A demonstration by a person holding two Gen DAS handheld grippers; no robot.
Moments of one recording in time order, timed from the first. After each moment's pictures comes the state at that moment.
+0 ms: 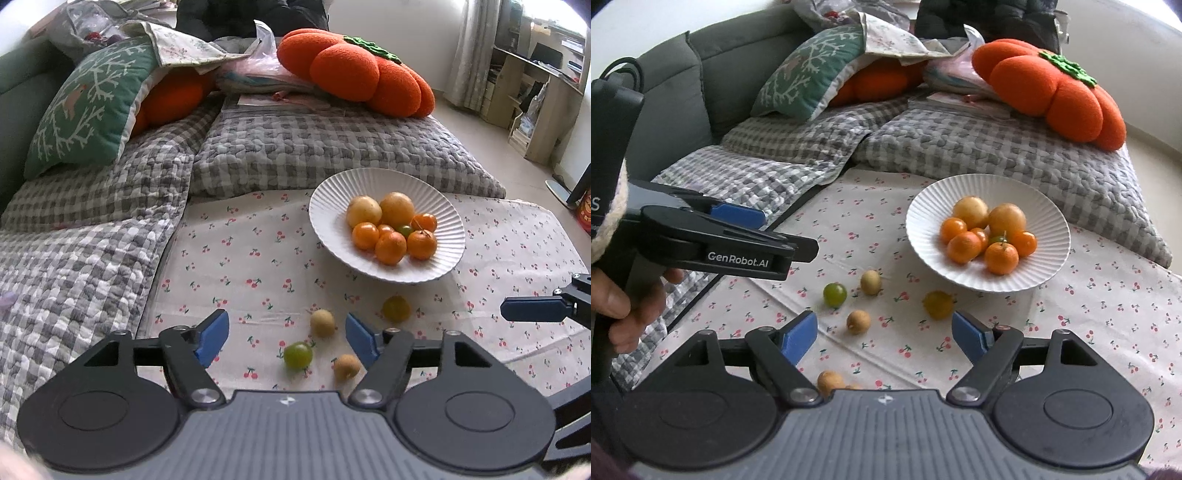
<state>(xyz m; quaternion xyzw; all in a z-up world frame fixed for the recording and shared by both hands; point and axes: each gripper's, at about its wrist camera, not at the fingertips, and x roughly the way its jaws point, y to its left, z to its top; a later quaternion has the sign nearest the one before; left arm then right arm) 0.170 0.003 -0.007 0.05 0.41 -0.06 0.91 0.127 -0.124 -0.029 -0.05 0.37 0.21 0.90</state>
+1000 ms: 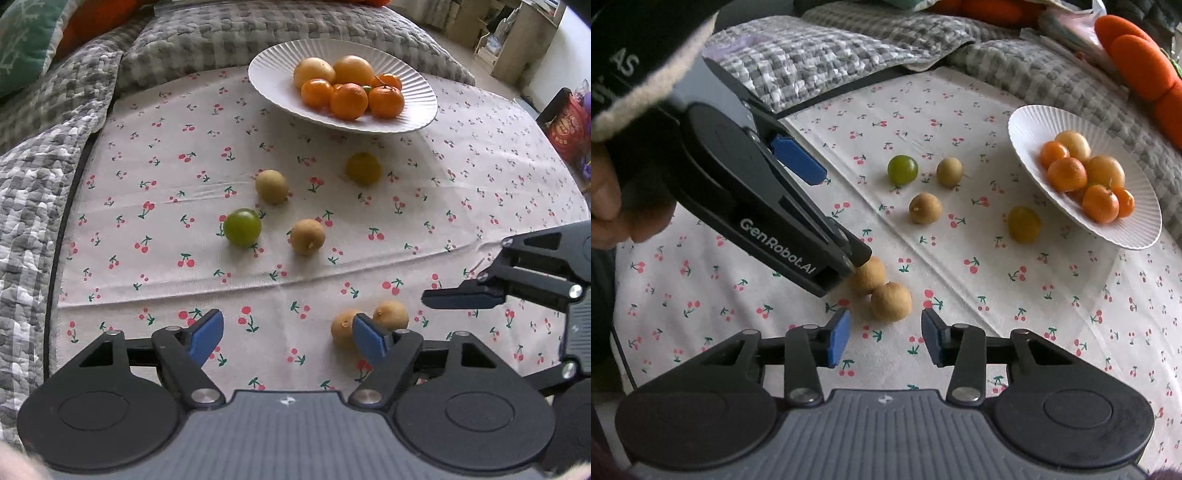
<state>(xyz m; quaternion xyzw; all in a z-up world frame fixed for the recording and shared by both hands) 0.156 -0.008 -0.084 0.07 0.53 -0.14 0.84 0.110 -0.084 -0.105 -0.21 0.44 0.29 0.82</state>
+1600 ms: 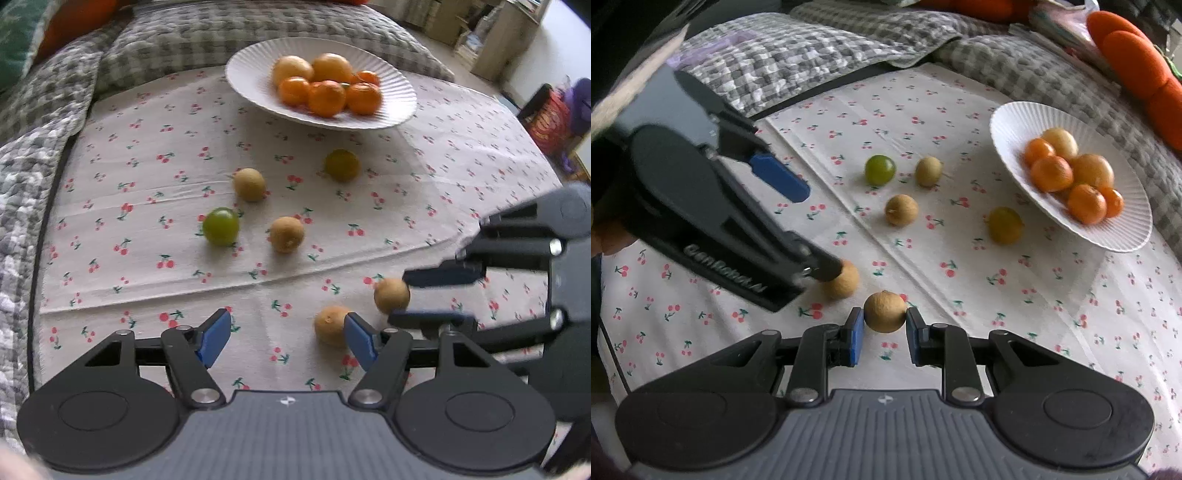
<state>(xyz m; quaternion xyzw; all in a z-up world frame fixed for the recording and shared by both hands) 0.155 -0.011 -0.087 0.07 0.53 -0.18 0.83 0.126 -0.097 -0.101 -0.22 0.44 0.27 0.83</state>
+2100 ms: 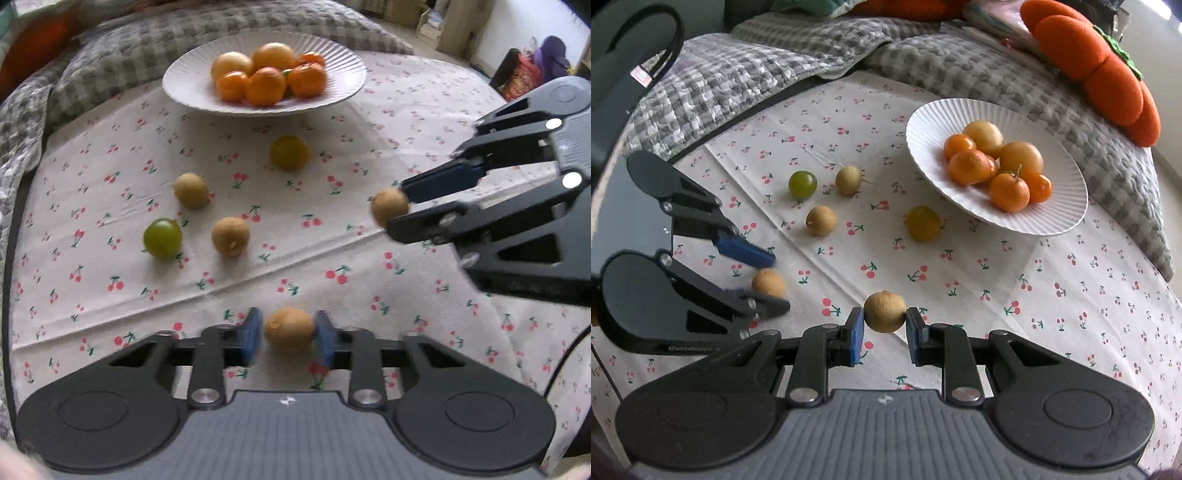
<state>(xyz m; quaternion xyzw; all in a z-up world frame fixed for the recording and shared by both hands) 0.148 -0.042 -0.104 0.12 0.50 -0.22 0.83 0.141 -0.120 -0.091 -0.20 0.43 0.21 0.85</state>
